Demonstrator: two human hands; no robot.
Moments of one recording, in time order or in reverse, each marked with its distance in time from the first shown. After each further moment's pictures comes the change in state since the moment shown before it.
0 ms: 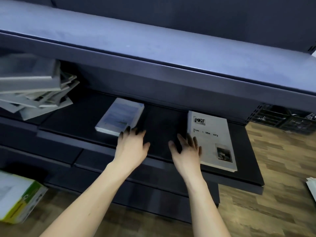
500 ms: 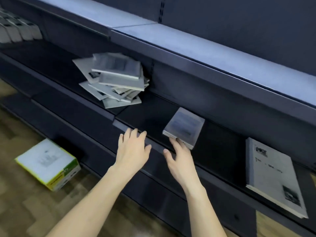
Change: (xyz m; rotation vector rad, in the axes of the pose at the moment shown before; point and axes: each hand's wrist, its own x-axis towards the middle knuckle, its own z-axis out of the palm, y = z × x) left_hand -0.082 -0.201 -0.050 -0.099 0.124 -0.298; right_hand -0.068 -0.191 0.114 0.061 -0.258 -0.411
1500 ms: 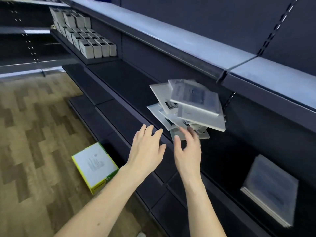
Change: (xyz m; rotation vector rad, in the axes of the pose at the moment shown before) left_hand 0.079 -0.204 -0.098 -0.104 0.144 -0.157; right_hand 0.148 -0.211 0.158 0.351 0.127 -0.188
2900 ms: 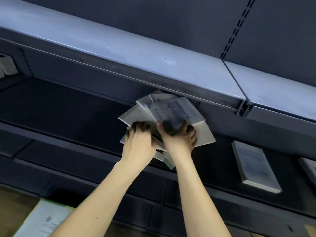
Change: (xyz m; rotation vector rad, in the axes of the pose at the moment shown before) left_hand 0.228 -0.071 0.004 -0.083 -0.089 0.454; right_hand 0.170 -0.038 0.088 -0.556 0.334 0.700
